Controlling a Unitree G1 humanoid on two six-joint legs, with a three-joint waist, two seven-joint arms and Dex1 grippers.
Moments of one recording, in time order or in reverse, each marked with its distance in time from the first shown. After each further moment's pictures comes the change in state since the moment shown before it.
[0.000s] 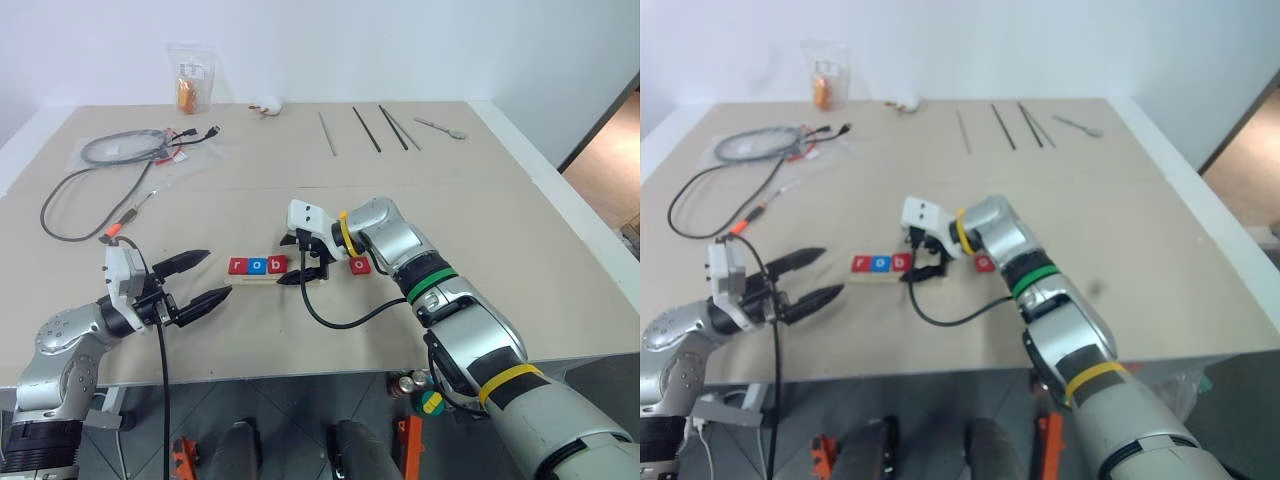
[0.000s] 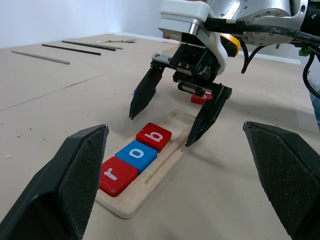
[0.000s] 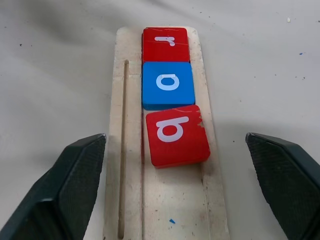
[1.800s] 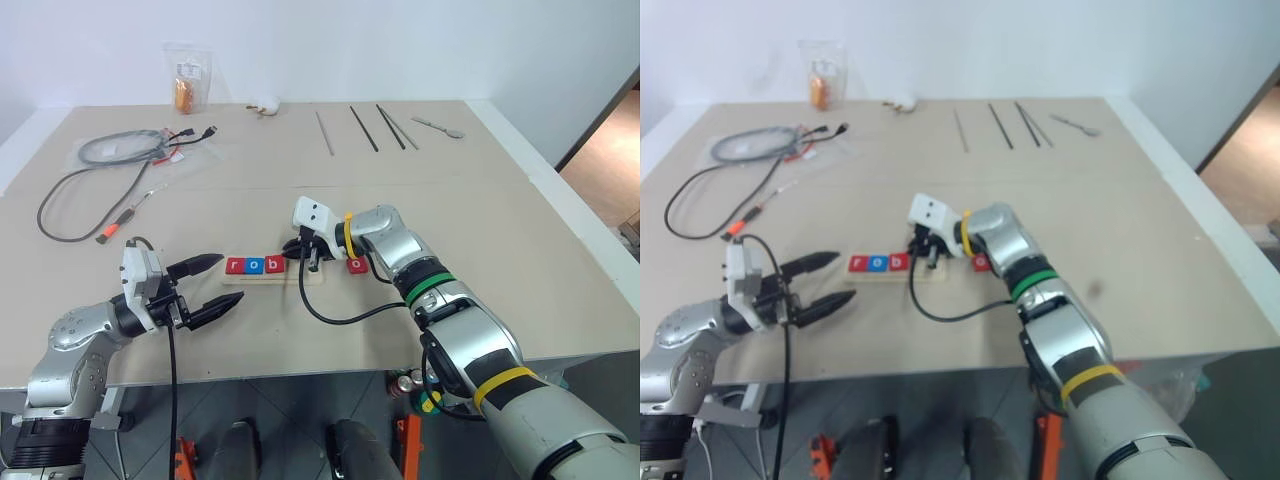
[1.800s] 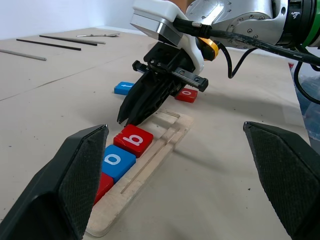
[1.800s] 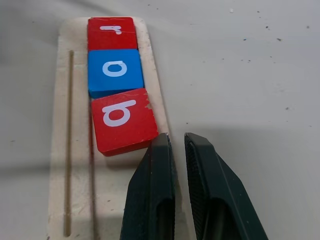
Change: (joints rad) left arm -0.010 -0.008 -0.044 -0.027 0.023 0.023 -0.002; right arm 0.024 0.026 -0.070 0.082 -0.049 -0.117 -0.127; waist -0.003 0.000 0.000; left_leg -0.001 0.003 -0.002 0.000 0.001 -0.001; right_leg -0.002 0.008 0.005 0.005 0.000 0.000
